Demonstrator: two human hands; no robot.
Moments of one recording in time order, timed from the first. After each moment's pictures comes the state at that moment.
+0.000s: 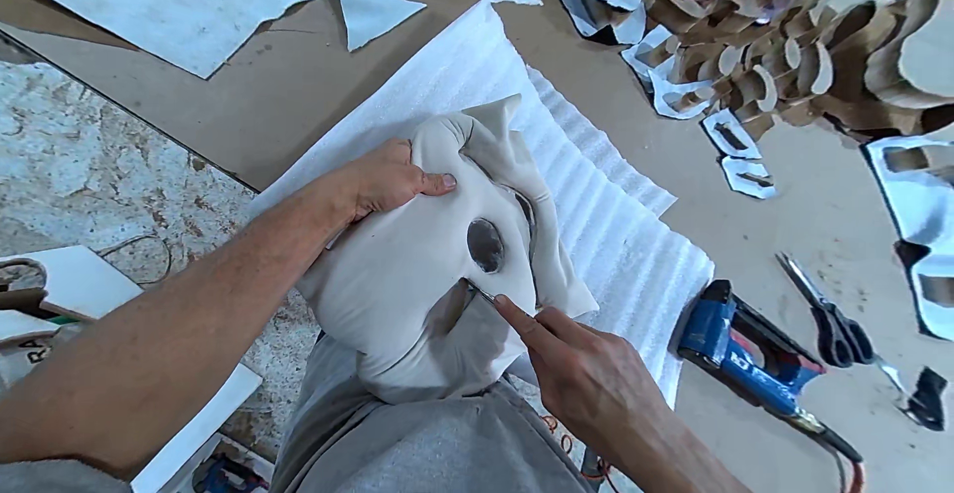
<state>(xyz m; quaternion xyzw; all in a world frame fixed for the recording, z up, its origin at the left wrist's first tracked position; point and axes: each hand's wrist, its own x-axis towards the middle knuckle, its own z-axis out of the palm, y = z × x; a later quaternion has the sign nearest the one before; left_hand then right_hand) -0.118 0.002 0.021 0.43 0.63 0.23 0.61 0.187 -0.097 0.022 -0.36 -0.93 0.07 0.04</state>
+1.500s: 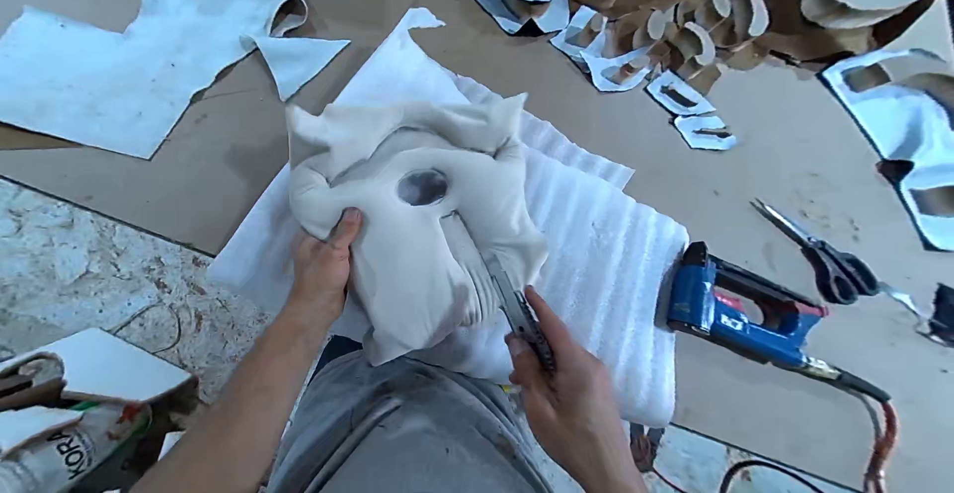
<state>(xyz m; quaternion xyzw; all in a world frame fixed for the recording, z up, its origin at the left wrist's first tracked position) -0.080 -0.044 -0.039 0.21 0.66 0.56 0.46 0.195 -0.131 0.001 -0.62 -0.67 0.33 0.25</state>
